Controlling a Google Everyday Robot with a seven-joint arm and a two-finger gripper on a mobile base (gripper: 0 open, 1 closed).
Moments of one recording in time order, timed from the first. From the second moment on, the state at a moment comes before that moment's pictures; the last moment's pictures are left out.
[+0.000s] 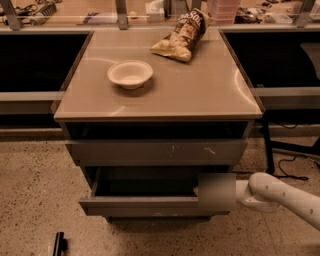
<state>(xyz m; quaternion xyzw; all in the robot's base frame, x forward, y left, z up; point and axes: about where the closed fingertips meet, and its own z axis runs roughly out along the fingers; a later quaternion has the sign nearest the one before) 0.553 -0.159 0.423 -0.26 0.85 0.34 0.31</state>
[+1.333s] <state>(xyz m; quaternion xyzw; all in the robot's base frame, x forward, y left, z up) 0.501 -0.138 0.429 -0.27 0.84 0.39 0.28</state>
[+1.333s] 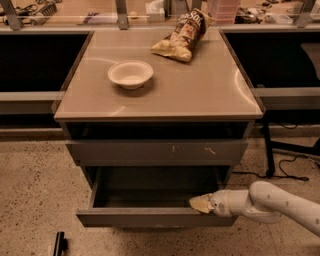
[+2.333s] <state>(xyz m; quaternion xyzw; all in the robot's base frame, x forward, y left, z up) 0.450 -0.132 0.439 -0.26 0.83 0.41 0.27</state>
